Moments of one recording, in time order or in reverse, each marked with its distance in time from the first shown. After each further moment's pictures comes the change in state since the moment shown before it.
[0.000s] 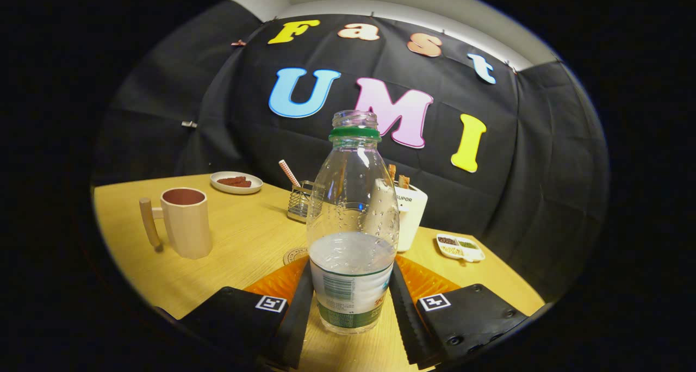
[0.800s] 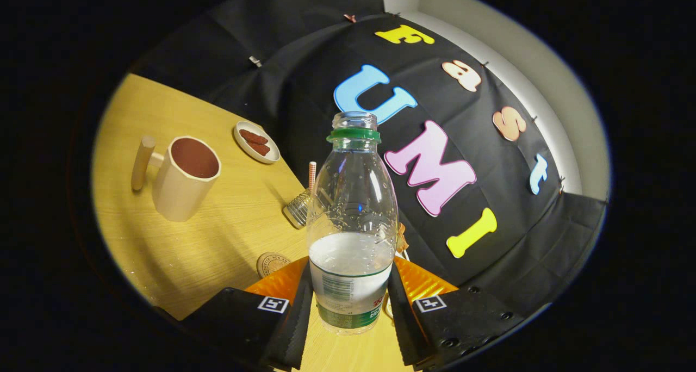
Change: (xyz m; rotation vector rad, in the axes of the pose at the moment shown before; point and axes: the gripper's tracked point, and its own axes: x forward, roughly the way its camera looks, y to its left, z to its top) arm 0.027 0.036 0.058 -0.604 -0.038 0.043
